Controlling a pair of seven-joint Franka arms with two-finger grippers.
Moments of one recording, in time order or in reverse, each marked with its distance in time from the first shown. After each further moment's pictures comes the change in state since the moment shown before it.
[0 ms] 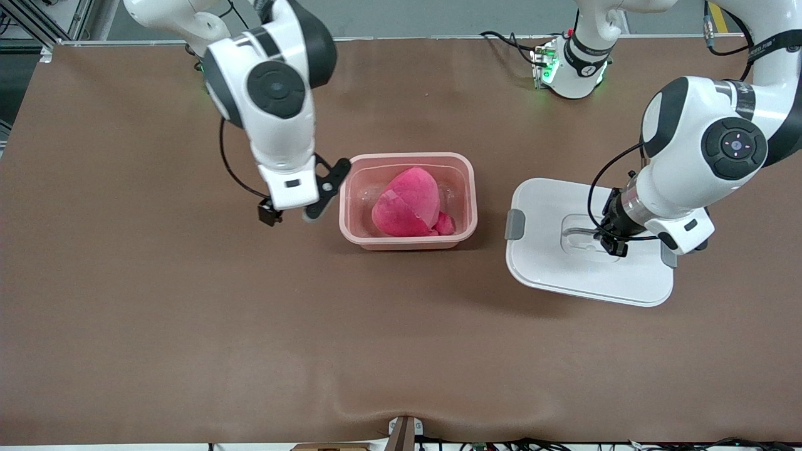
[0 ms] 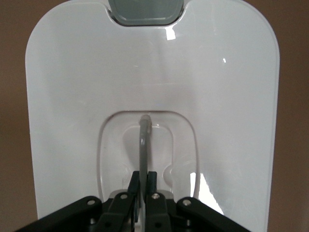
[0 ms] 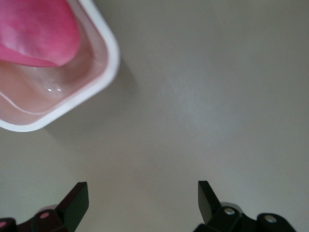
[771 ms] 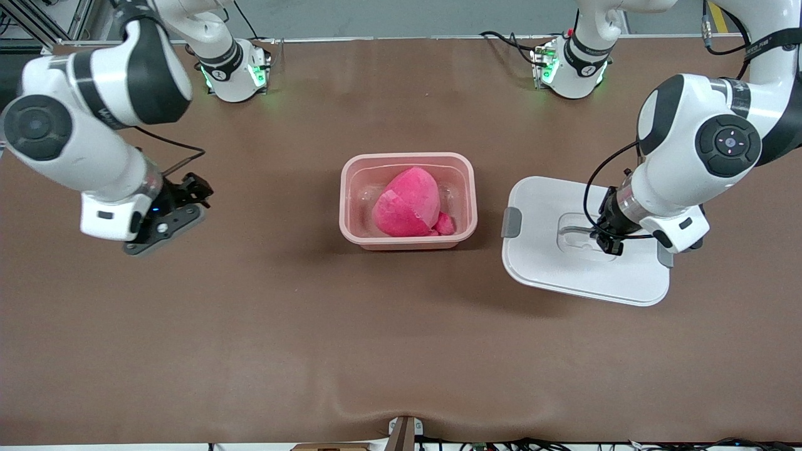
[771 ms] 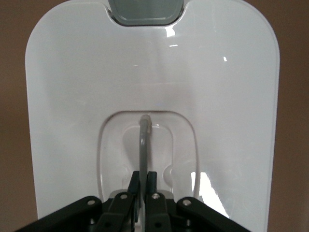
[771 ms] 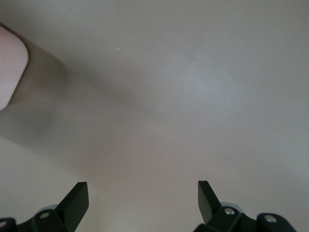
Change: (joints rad) left arm -0.008 -0.003 -0.007 0.001 0.000 -0.001 -0.002; right arm -0.356 -0.130 -0.002 -0.150 0.093 0.059 0.030
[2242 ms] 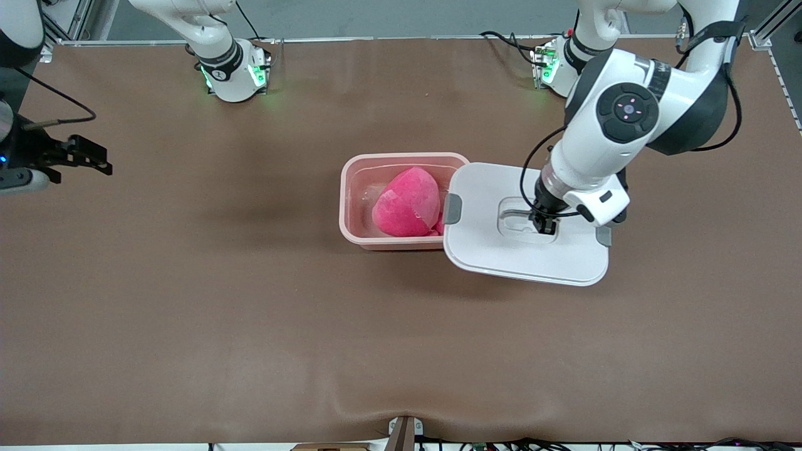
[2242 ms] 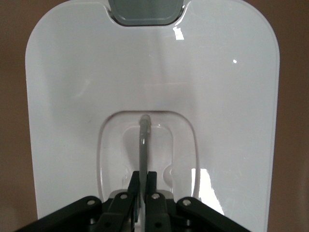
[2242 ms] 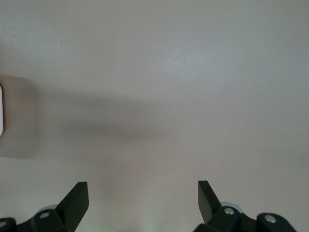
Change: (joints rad) left arm -0.082 0.008 -0.137 0.024 0.000 0.001 -0.284; right arm -0.277 -0.252 0.005 -0.126 0.055 -0.086 0.153
